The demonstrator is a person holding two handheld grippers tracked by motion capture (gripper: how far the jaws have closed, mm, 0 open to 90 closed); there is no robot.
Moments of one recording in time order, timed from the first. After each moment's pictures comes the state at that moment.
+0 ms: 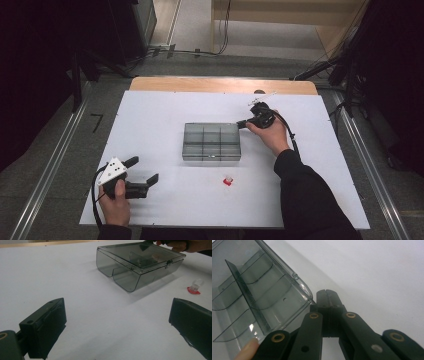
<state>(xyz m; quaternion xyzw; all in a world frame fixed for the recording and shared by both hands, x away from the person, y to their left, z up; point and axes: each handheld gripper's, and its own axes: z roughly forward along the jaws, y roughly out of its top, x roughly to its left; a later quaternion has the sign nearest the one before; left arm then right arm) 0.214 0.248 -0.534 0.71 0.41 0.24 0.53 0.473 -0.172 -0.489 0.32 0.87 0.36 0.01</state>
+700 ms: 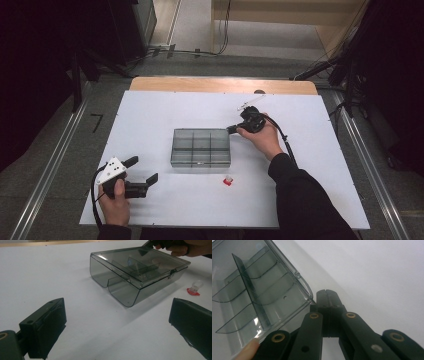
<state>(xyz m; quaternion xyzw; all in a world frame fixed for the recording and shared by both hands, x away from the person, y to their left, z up) 0.215 0.249 -0.534 0.70 0.41 0.24 0.53 0.457 -0.143 -0.492 0.28 0.89 0.36 -0.01</state>
